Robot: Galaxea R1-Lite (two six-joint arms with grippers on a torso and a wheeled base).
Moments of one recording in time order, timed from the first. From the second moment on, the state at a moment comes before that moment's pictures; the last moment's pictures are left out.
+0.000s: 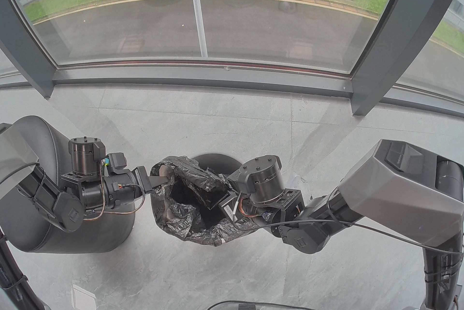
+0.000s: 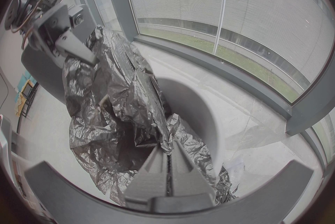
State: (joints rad) left arm -0.18 1.95 -0.66 -0.84 -0.52 -0.57; right arm 0.79 2.33 -1.19 -0.69 -0.28 -0.16
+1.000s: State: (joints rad) left arm -0.14 2.11 -0.82 -0.84 -0.48 -0.42; right arm 0.66 2.41 -1.44 -0.68 -0.26 -0.15
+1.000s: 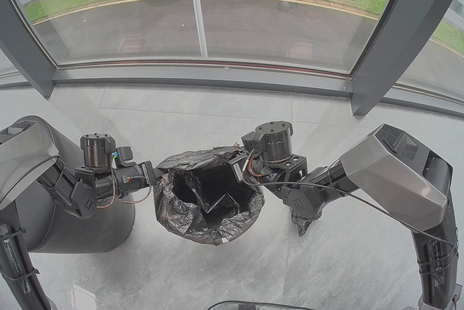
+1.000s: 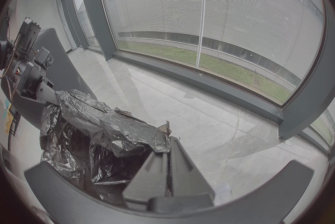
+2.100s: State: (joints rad) left arm -0.12 2.16 -0.88 -0.83 -0.45 -0.42; right arm 0.66 2.44 -1.54 -0.67 -0.26 -0.15
